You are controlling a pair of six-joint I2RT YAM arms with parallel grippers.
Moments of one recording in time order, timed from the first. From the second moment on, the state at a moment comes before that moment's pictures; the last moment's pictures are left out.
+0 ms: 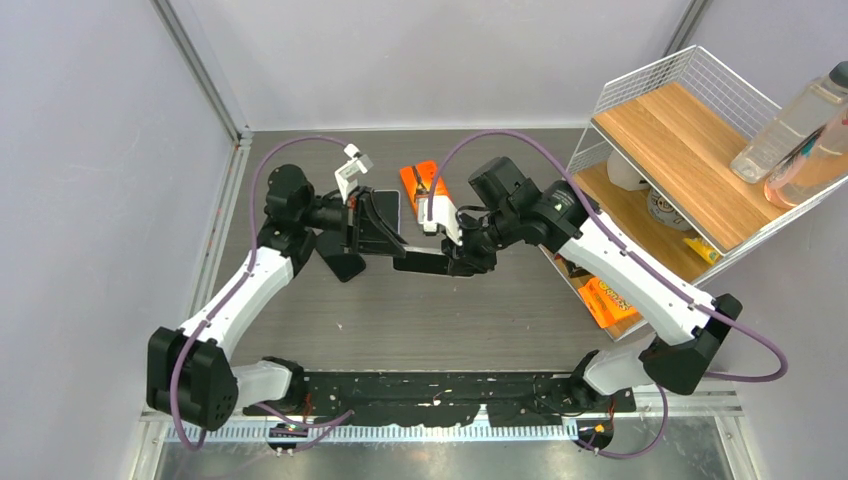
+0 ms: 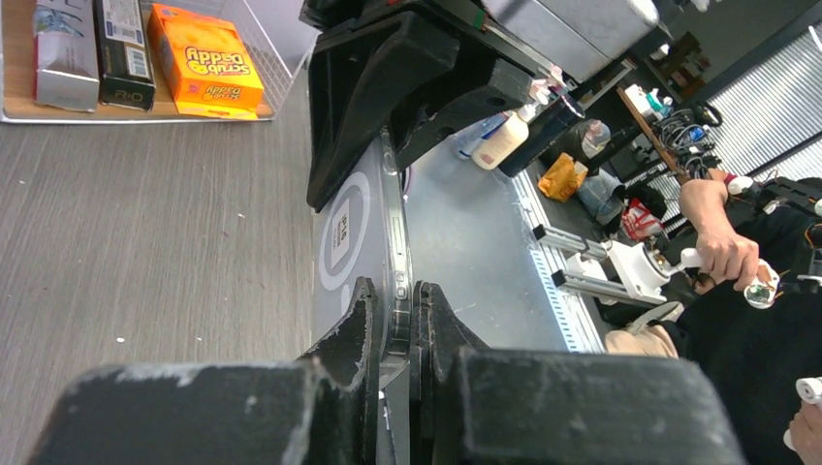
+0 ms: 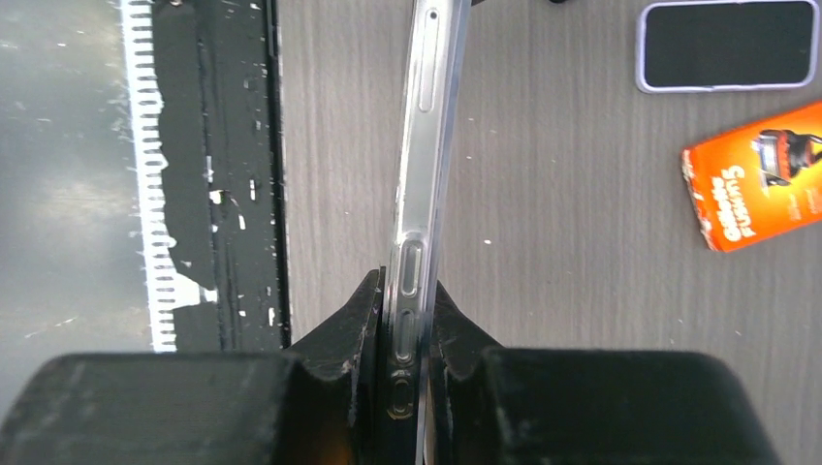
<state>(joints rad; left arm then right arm) -0.32 1.22 0.91 0.42 1.47 -0.69 0.81 1.41 1.59 -1.10 -0.51 -0.58</state>
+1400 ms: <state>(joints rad) -0.35 1.55 0.93 0.87 1.52 -1.08 1.00 1.34 1.49 -1.04 0.08 -0.71</state>
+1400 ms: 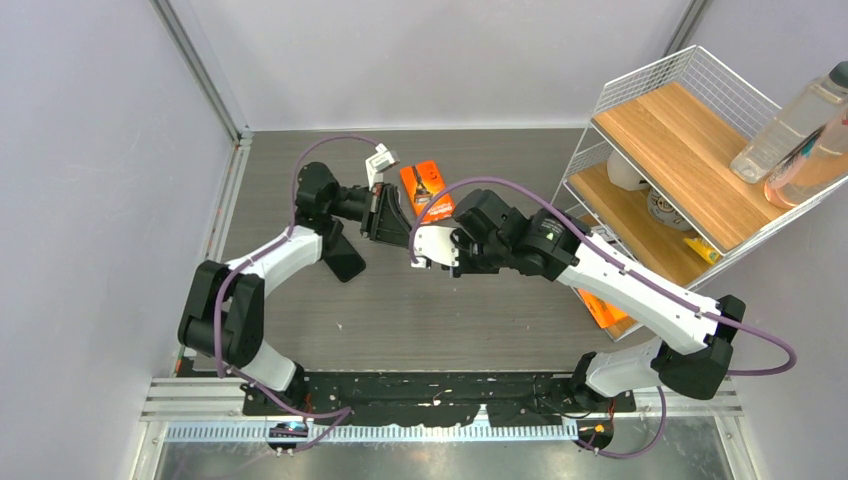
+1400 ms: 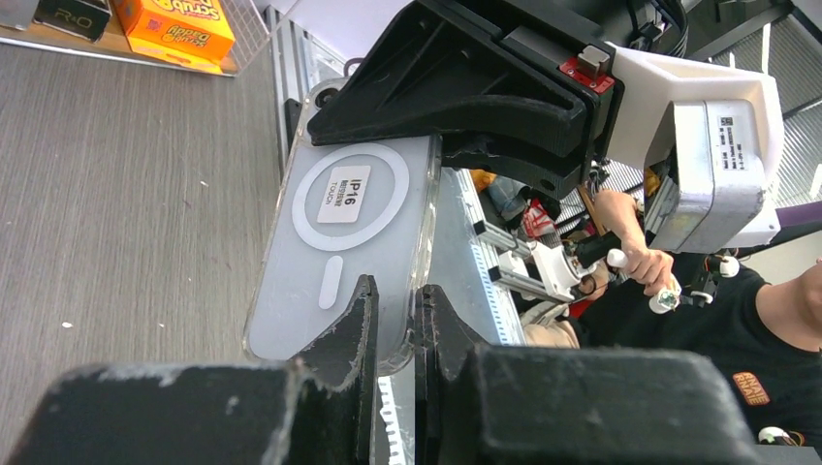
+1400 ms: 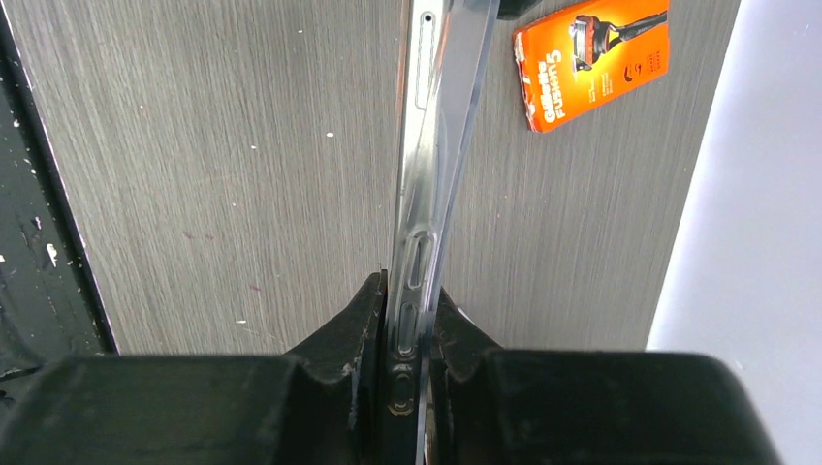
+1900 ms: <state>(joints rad) -0.36 1.53 1.08 0.16 1.52 -0.54 1.01 1.34 1.49 -1.06 0.09 -0.72</state>
